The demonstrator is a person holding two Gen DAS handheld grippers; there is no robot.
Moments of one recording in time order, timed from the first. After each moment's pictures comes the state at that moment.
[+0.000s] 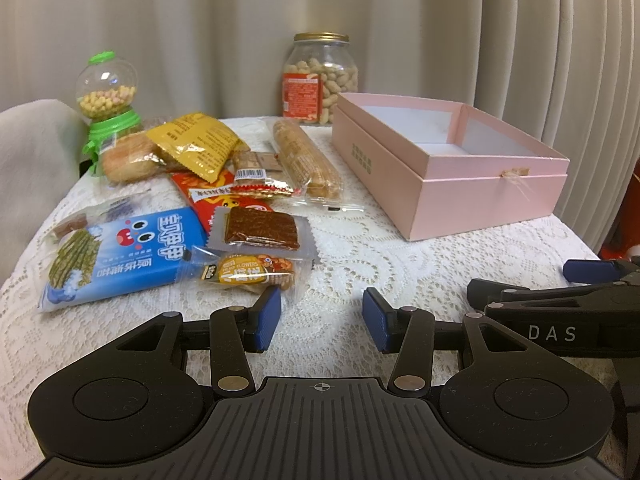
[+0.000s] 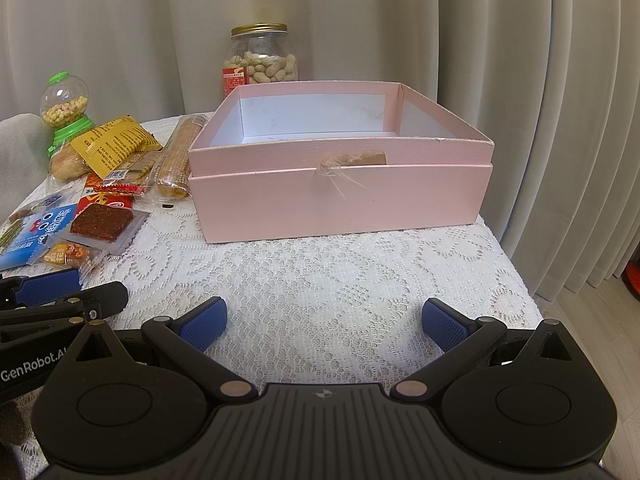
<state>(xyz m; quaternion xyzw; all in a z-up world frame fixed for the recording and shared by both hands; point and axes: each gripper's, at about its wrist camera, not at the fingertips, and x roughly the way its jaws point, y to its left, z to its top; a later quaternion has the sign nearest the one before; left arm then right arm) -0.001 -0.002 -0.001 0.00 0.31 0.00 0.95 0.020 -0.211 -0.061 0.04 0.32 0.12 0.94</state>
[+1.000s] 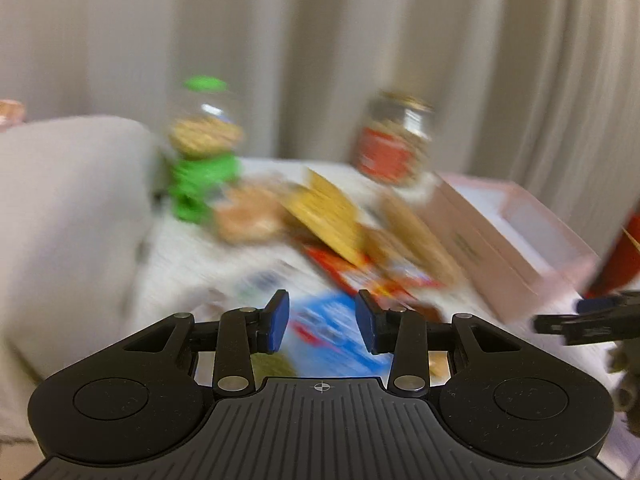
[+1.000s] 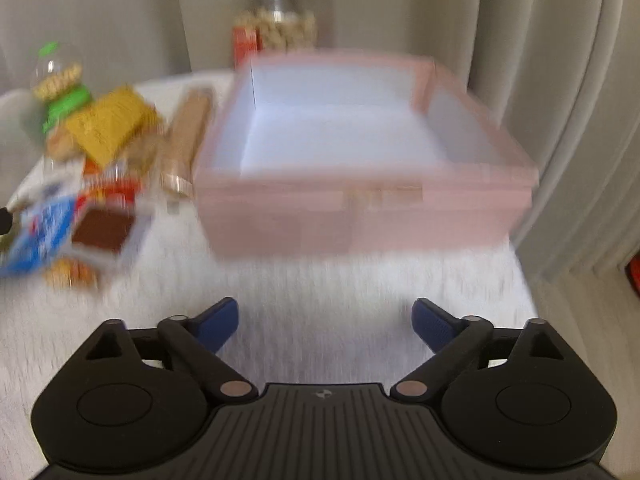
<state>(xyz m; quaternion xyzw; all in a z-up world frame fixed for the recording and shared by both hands) 0.024 0.160 0.067 -0.07 0.30 -0.01 0.95 0.075 -0.191 -0.019 0.02 0.38 0.14 0.91</state>
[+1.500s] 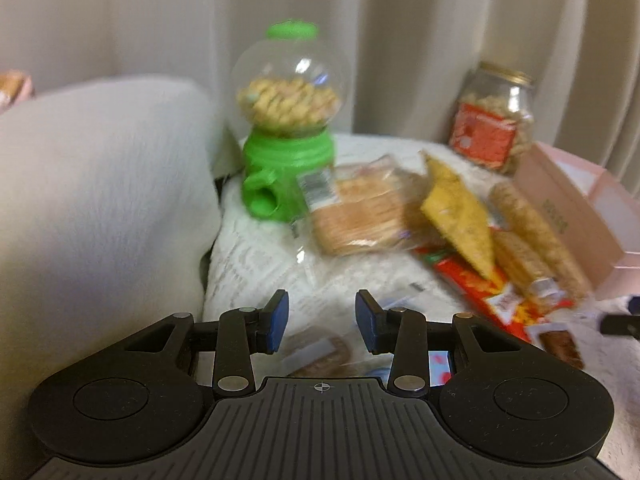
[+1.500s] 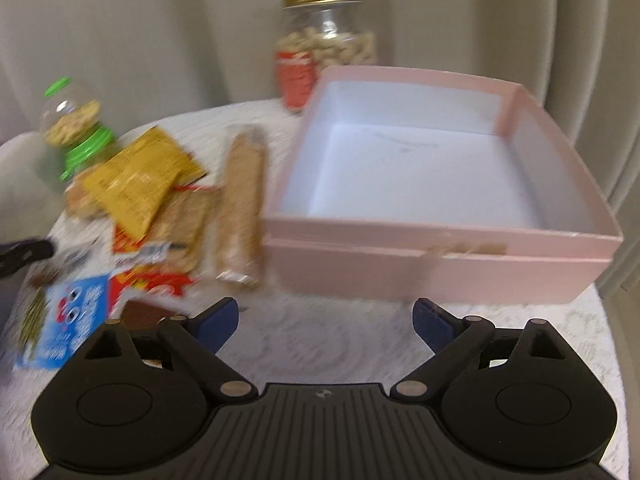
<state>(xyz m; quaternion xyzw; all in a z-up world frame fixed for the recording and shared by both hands) 0.094 0.215 0.027 -0.06 0.37 0.04 0.93 0.114 -0.137 -0.014 0.05 0.40 0.20 0.89</state>
